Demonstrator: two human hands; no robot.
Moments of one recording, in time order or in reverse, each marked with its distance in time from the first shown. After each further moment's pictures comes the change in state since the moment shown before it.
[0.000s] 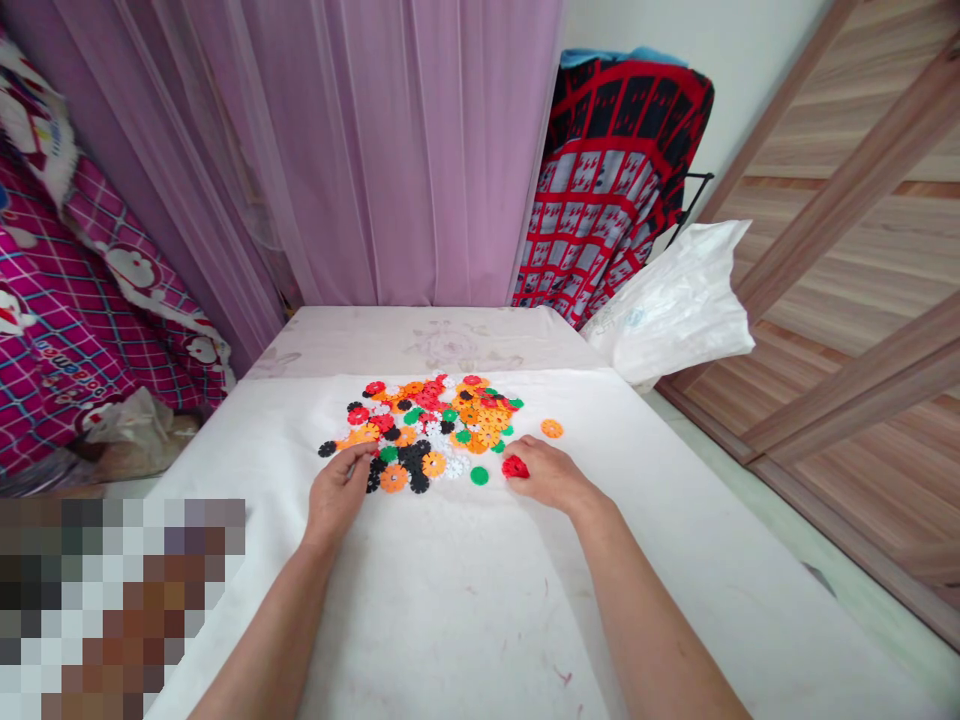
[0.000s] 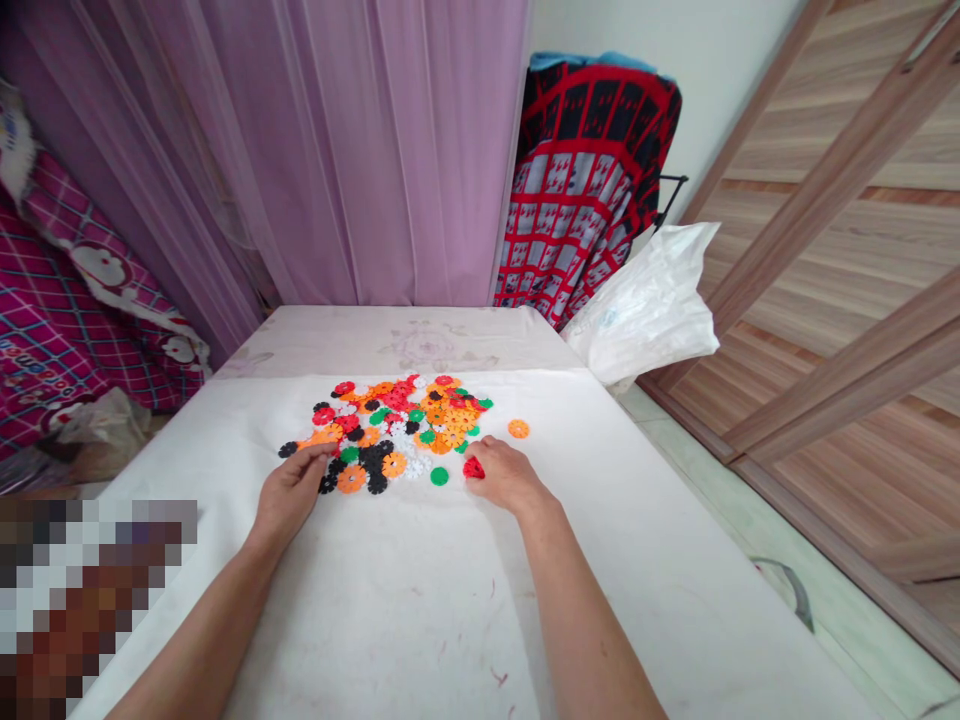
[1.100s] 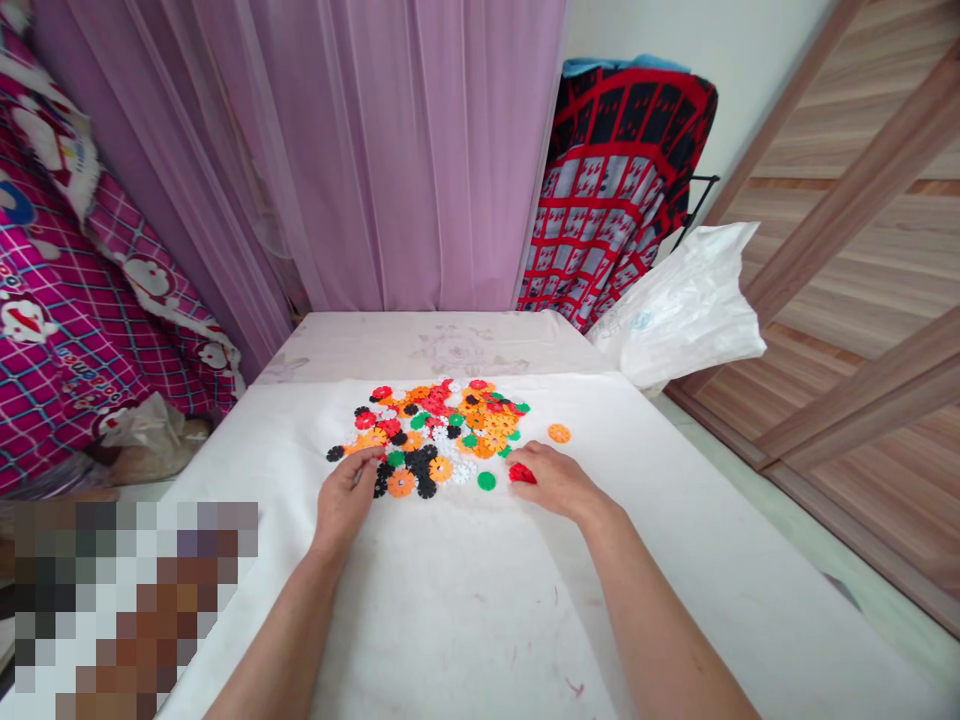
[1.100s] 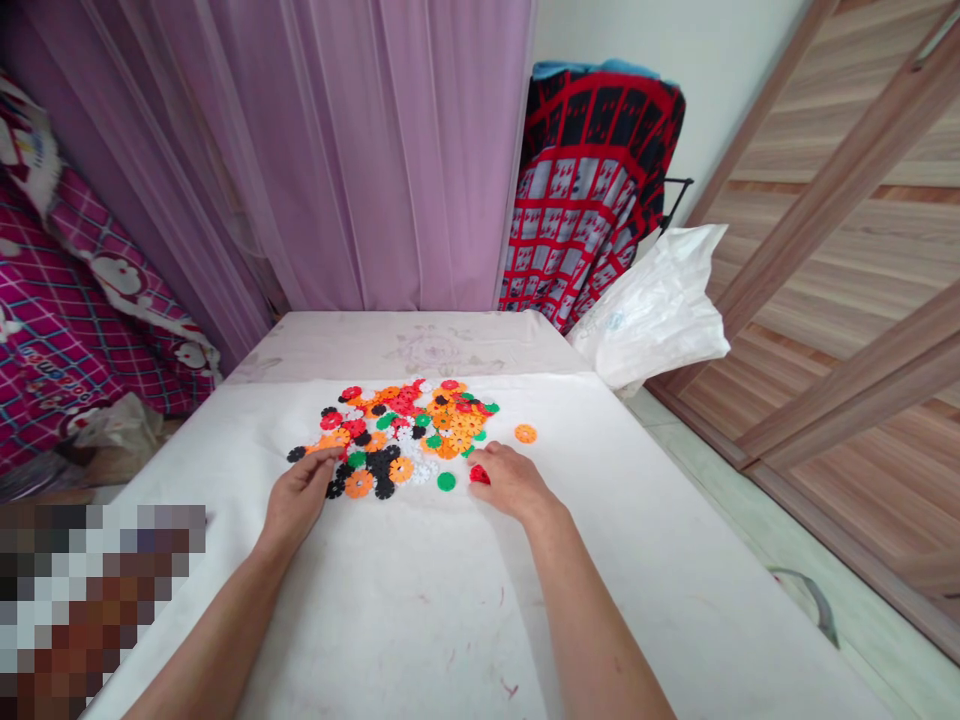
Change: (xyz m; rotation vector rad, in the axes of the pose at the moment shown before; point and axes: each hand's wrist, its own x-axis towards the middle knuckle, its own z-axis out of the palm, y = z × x) left_hand 0.001 -0.006 0.001 -0.008 0.025 0.037; right_hand -0.002 -0.005 -0.006 -0.009 -0.073 -0.007
